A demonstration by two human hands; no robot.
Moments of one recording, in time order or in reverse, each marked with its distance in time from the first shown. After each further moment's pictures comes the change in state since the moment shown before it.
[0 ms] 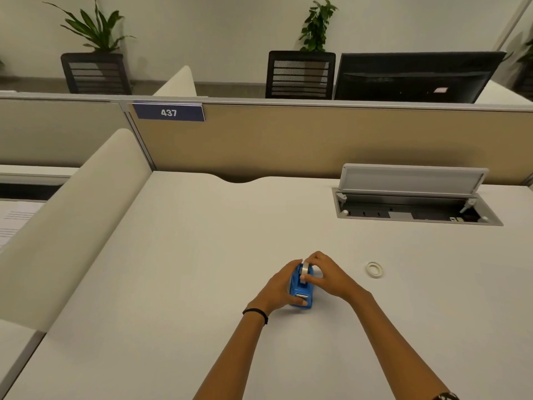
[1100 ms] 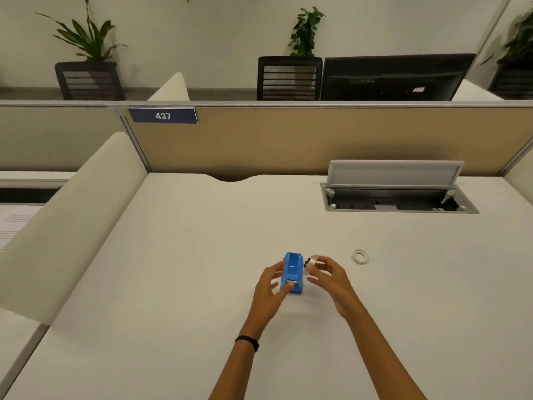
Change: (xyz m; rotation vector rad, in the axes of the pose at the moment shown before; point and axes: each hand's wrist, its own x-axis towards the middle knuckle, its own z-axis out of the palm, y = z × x) left_hand -0.074 0.035 0.025 -0.412 0.393 0.051; right_hand -0.075 -0.020 0.013 0.843 0.343 0.233
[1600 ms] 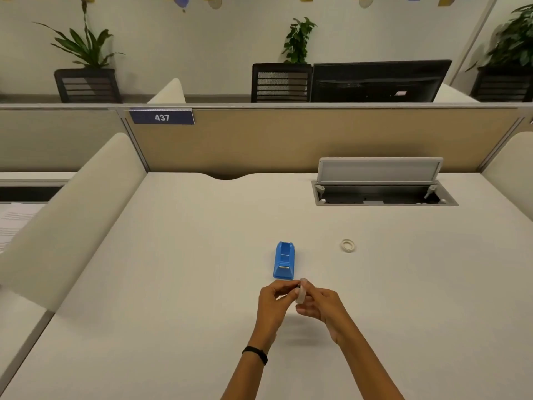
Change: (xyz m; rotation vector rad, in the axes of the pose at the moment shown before) left_hand -0.066 0.025 0.033 -0.229 0.064 -0.074; right_hand -0.083 0.023 0.003 0.016 -0.012 0.204
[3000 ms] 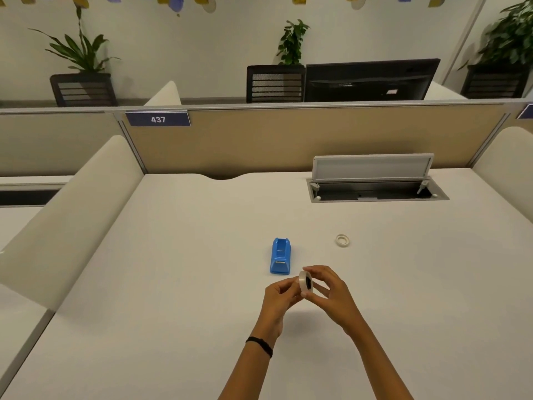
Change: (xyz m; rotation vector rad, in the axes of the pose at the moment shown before) left_hand -0.008 0.008 0.019 -0.189 -0.023 -0.273; right_hand -0.010 0.000 -0.027 -0.336 -0.053 -0.542
